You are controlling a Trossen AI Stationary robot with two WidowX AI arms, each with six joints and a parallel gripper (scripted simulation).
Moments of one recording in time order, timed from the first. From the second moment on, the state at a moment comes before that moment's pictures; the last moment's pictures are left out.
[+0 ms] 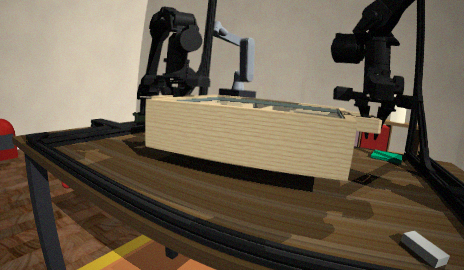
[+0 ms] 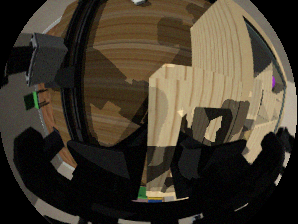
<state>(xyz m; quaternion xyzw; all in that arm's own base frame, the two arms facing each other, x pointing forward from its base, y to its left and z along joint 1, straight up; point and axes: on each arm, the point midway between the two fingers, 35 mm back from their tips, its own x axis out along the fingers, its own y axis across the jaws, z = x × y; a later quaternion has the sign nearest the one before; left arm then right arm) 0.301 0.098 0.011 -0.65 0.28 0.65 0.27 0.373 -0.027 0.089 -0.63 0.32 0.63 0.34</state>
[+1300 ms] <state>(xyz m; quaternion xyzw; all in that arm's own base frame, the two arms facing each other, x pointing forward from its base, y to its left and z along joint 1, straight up) 0.300 0.098 -0.025 -0.65 0.27 0.65 0.27 0.374 -0.027 0.061 -0.63 0.33 0.62 0.33</state>
